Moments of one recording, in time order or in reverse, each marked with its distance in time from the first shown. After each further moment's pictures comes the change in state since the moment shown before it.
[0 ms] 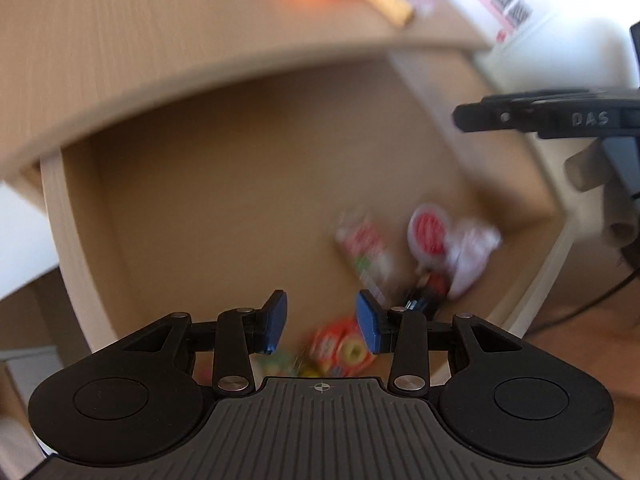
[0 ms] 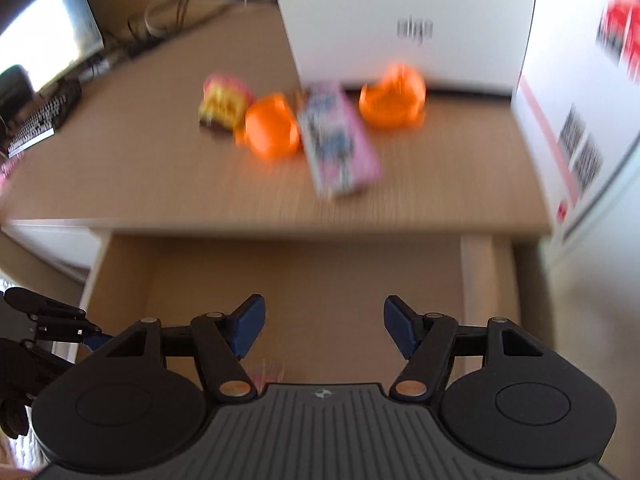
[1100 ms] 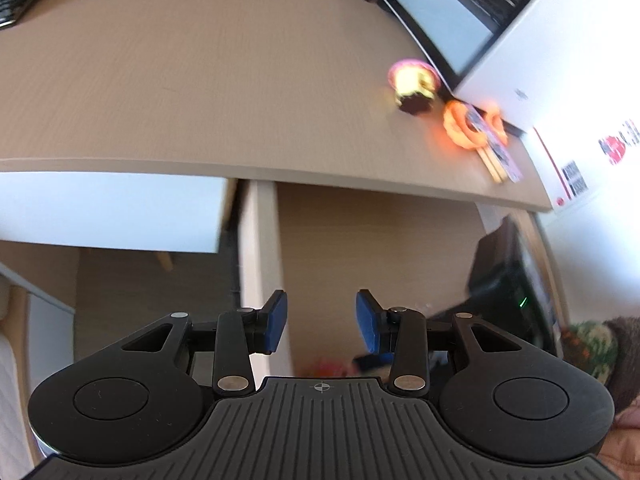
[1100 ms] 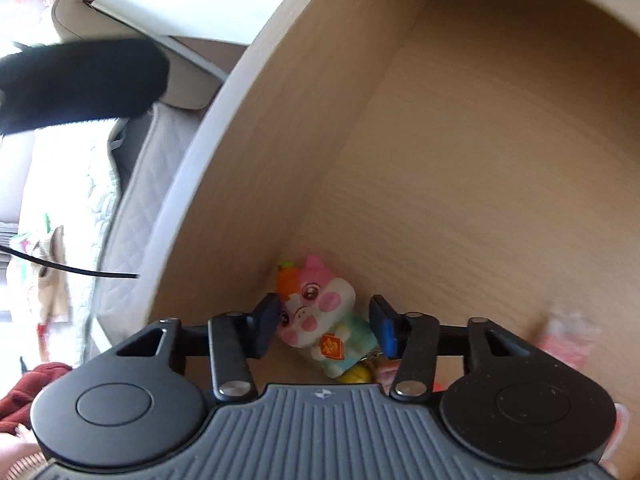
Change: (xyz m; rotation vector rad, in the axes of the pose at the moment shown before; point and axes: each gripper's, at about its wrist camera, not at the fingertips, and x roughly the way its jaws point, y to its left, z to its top) left arm -0.100 0.064 -0.046 -0.352 -0.320 0.092; right arm 0.125 0.174 -0.069 -0.366 0.523 0.311
